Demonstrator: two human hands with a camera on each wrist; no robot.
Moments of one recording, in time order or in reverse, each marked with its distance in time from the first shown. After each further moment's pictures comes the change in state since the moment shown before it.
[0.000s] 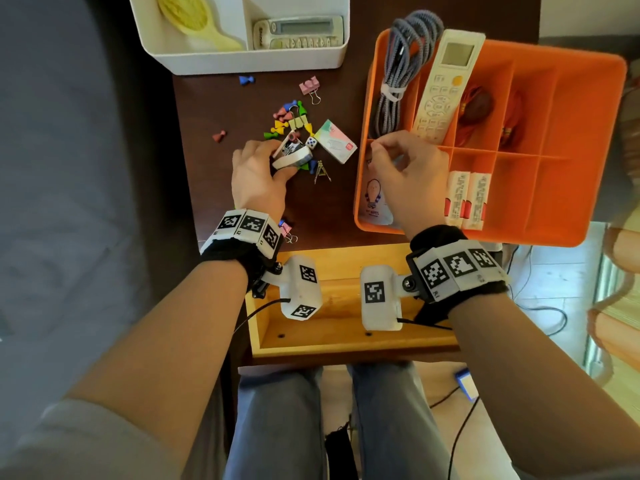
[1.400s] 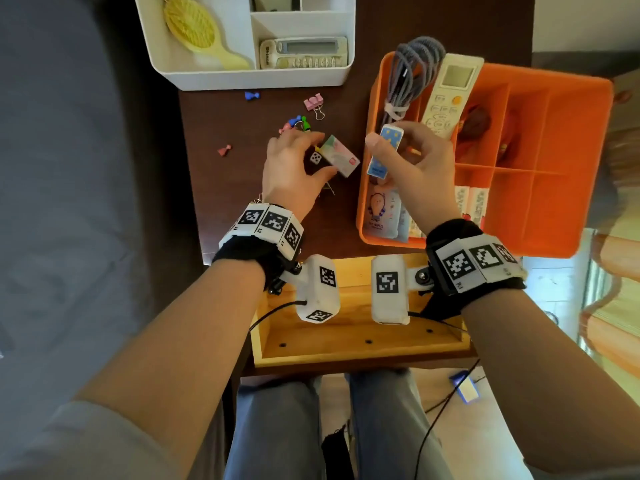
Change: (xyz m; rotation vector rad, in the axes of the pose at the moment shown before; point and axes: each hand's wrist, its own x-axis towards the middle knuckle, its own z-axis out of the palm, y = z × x) left_hand 0.015 0.031 0.001 -0.081 -0.101 0.168; right_hand 0.017 -0.027 -0.010 0.295 -0.100 0.163
